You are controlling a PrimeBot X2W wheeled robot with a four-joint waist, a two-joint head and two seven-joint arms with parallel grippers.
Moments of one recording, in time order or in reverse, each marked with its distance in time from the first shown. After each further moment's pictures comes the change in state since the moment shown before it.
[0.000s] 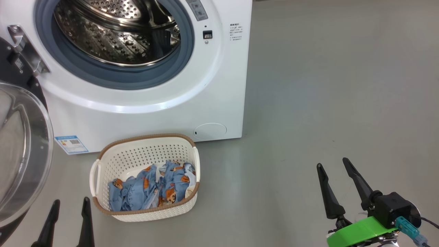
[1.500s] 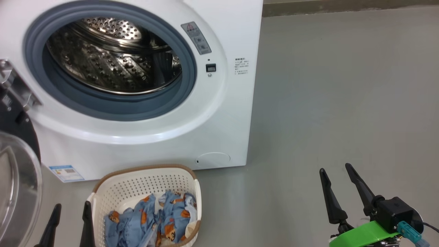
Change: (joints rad) left arm 0.015 0.002 -0.009 0.012 -0.008 0.000 0.000; right arm 0.024 0.002 -0.012 0.000 0.002 0.000 0.000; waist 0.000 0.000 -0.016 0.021
